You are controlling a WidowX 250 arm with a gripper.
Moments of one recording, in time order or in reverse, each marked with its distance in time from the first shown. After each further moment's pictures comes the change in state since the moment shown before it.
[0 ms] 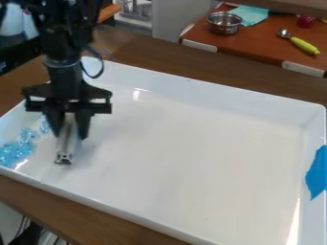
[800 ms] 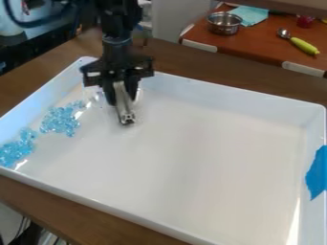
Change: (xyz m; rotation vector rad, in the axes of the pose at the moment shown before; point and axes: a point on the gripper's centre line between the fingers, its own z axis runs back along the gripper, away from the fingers) arm 0.080 -0.064 -0.011 -0.057 -0.092 0.245
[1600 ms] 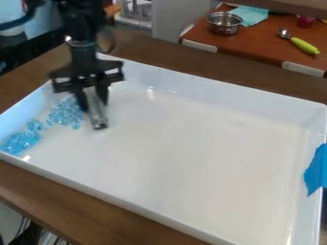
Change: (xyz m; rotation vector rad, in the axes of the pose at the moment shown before) arm 0.003 0.051 -0.003 0.033 0.050 0.074
